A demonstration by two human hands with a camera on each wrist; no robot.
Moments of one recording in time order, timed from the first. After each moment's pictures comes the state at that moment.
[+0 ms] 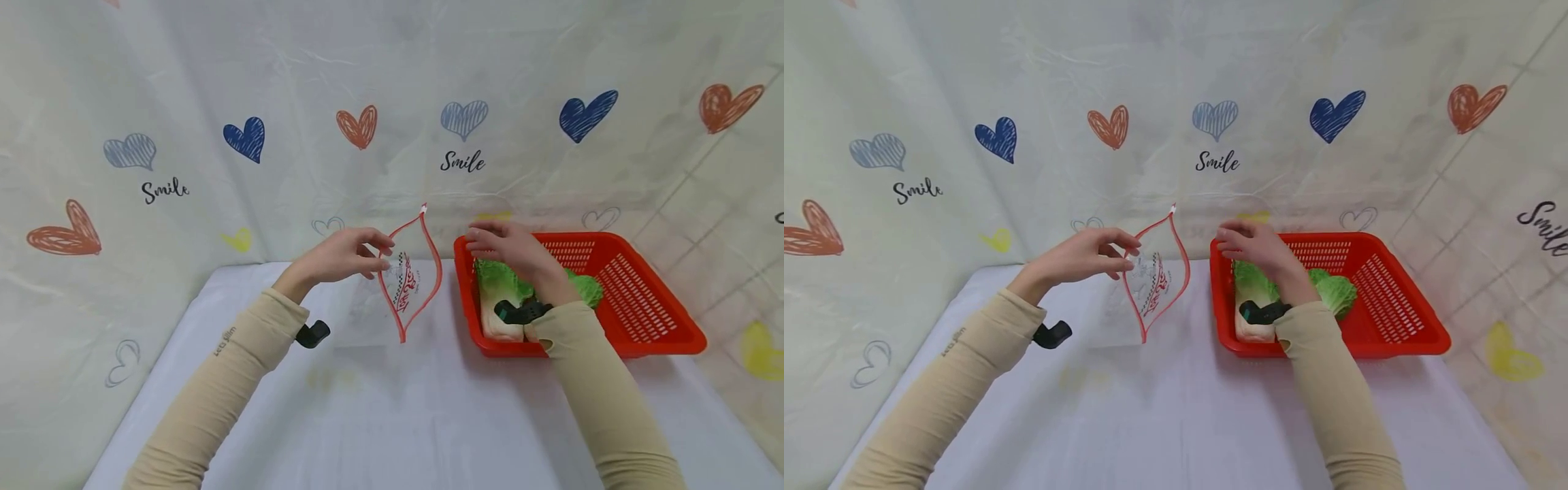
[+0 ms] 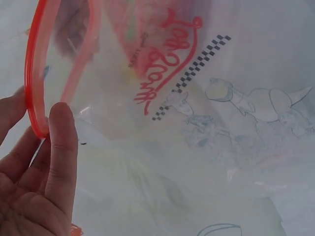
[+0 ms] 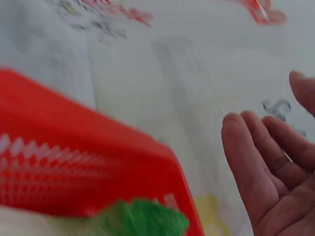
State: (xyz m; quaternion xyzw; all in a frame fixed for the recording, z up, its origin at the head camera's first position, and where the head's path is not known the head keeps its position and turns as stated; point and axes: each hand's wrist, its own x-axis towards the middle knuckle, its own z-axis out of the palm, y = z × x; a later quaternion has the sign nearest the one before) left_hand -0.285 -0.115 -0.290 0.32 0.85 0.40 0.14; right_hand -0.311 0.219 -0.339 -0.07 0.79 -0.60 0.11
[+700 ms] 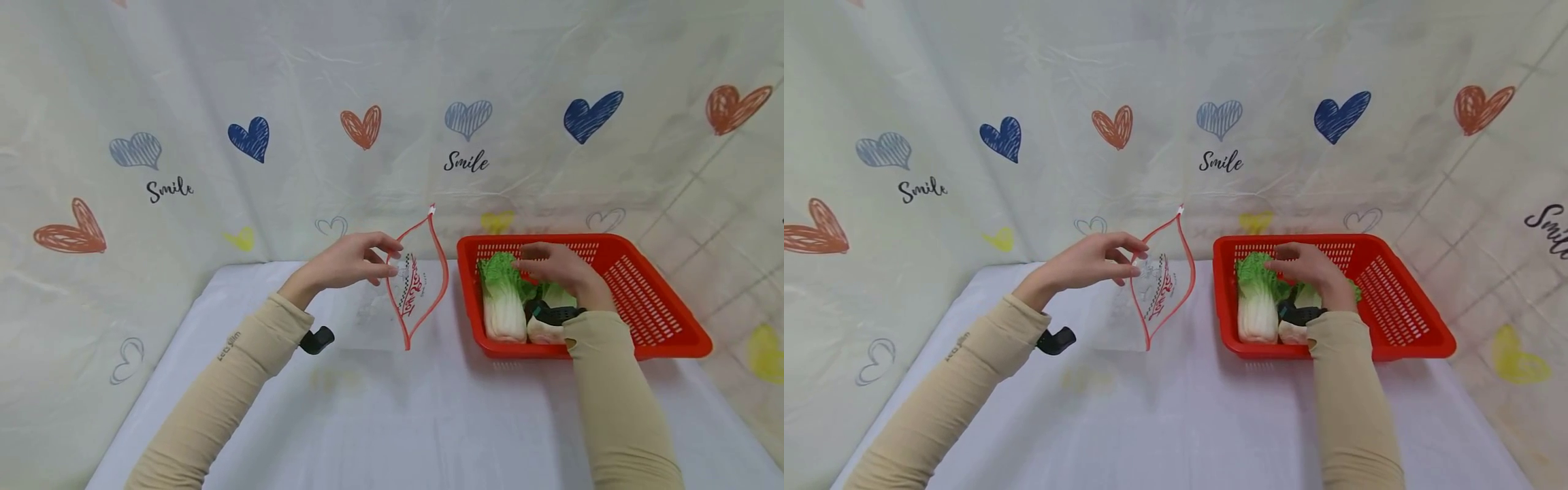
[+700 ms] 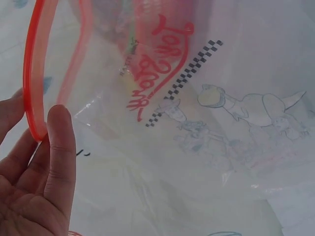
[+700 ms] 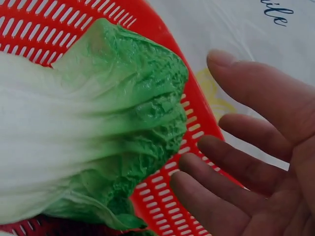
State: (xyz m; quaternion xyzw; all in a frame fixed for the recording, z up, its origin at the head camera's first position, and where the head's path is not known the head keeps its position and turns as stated) left_hand -0.279 -0.110 -0.296 0.32 0.84 0.41 0.13; right_hand -0.304 0.298 -0.370 -0.04 0.91 -0.40 0.12
